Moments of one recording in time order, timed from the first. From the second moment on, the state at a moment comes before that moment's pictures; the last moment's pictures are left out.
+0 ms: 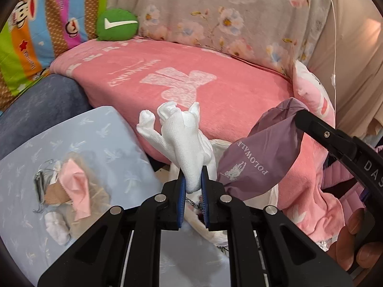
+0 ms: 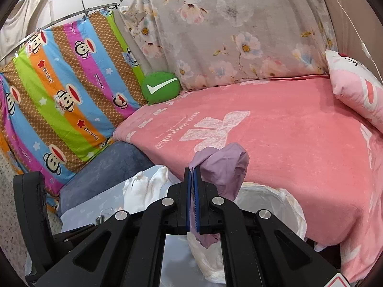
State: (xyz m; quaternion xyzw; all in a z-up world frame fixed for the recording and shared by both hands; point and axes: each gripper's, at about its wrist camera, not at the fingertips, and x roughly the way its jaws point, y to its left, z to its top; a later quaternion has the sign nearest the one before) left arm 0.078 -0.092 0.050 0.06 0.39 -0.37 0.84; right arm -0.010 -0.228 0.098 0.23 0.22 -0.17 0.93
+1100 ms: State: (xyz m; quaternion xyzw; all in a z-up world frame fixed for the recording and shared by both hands) left arm 0.076 -0.131 0.026 0.08 0.42 -0.36 0.83; right arm -0.009 -0.248 0.064 0.24 0.26 -0.18 0.92
